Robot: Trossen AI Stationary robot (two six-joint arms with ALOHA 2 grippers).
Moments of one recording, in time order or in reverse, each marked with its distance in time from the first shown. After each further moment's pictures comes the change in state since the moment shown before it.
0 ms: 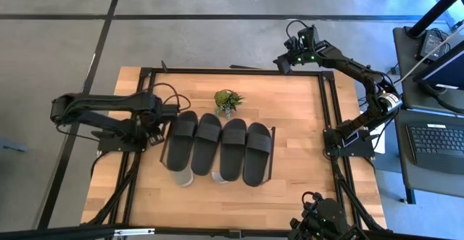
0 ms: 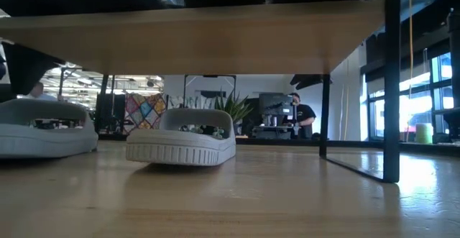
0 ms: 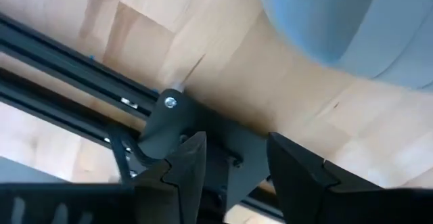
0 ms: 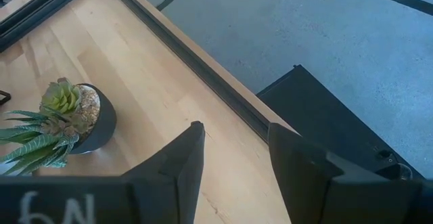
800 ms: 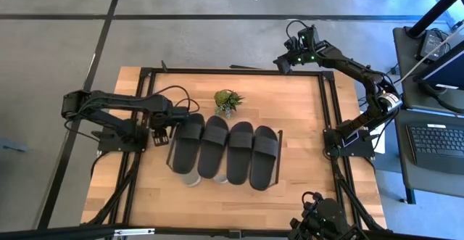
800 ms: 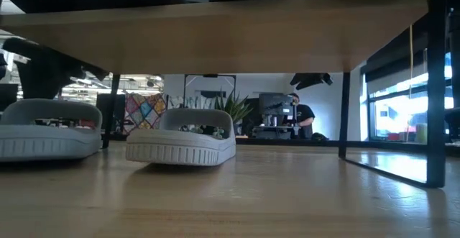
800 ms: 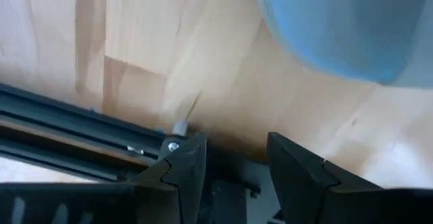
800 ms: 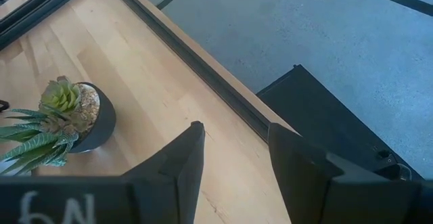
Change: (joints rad) left arm -0.001 0.197 -0.020 0.126 -0.021 0.181; right arm 0.000 0.000 0.000 -0.003 0.000 -0.008
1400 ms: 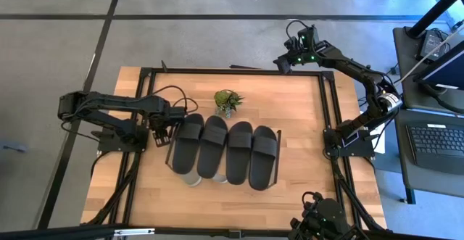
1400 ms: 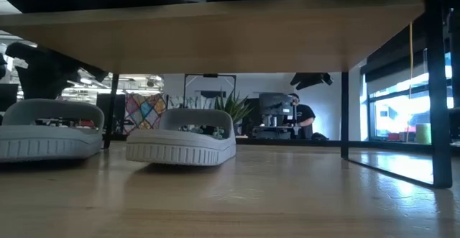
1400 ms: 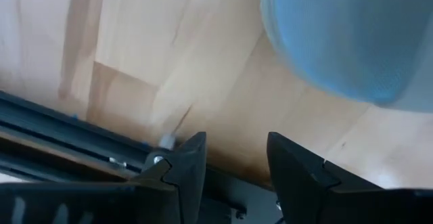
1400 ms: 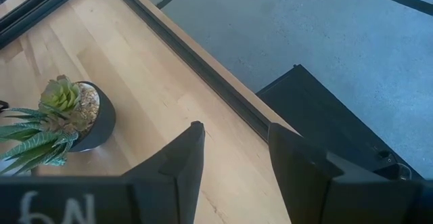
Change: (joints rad) left arm 0.009 -0.051 -0.055 0.067 0.017 -0.074; right arm 0.000 0.000 0.000 -0.001 0.000 -0.001
